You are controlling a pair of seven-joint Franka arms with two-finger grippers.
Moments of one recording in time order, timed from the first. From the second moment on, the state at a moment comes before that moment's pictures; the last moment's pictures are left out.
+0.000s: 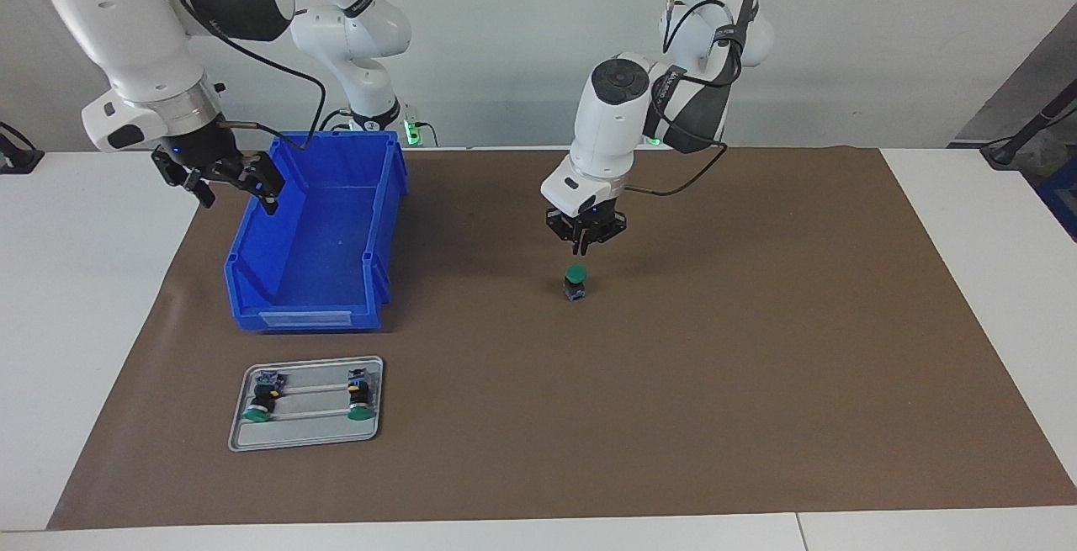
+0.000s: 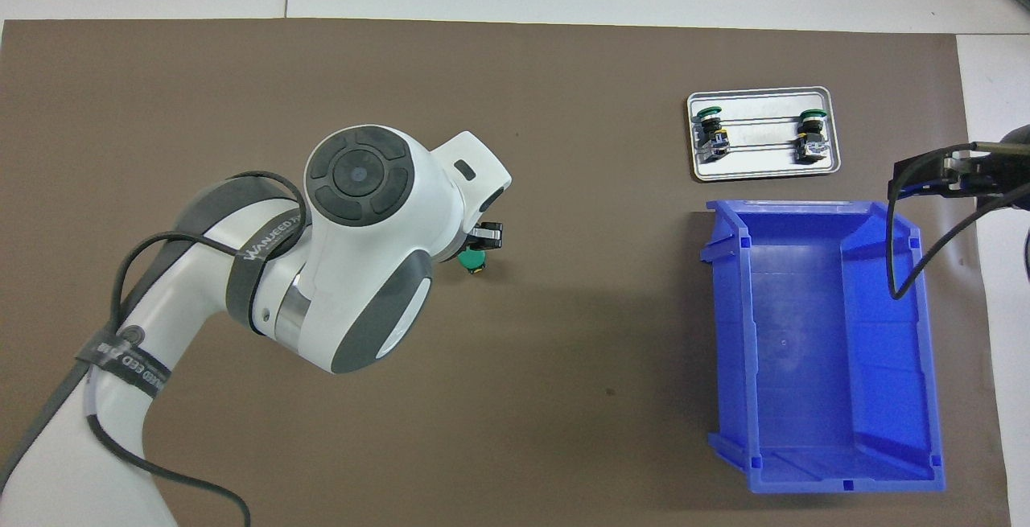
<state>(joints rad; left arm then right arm) -0.54 0.25 -0.10 -1.73 -0.03 2.04 -0.52 0.02 0.02 -0.08 -1.65 -0.03 1.69 0.11</state>
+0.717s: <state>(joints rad) -0.56 0.31 -0.10 -1.73 -0.02 2.06 -0.58 0.02 0.02 -0.08 -1.65 -0.03 1.69 0.11</state>
